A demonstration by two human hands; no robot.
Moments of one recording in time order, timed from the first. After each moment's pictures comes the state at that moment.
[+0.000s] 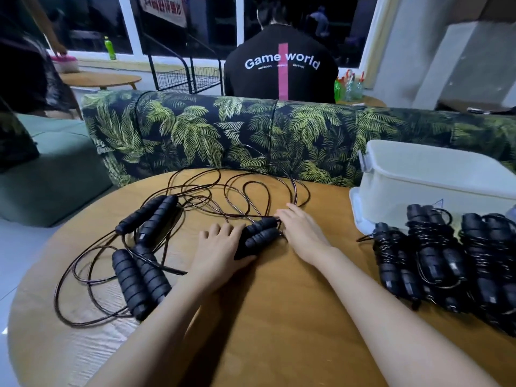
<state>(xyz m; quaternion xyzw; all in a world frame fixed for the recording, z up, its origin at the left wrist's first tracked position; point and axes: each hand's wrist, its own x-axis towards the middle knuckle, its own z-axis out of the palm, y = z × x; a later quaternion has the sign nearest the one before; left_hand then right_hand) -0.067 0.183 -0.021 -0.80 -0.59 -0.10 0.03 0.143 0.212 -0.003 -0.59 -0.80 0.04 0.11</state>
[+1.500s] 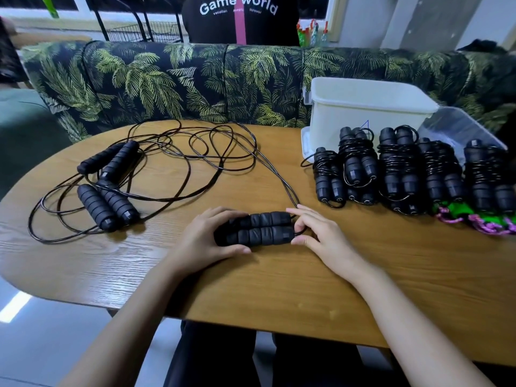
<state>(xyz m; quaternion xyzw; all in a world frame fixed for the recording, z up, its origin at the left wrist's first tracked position) -0.035 0.048 -0.043 -0.85 -0.36 -0.29 -0.24 0.247 -0.006 -0.042 -0.55 -0.74 0.24 0.30</state>
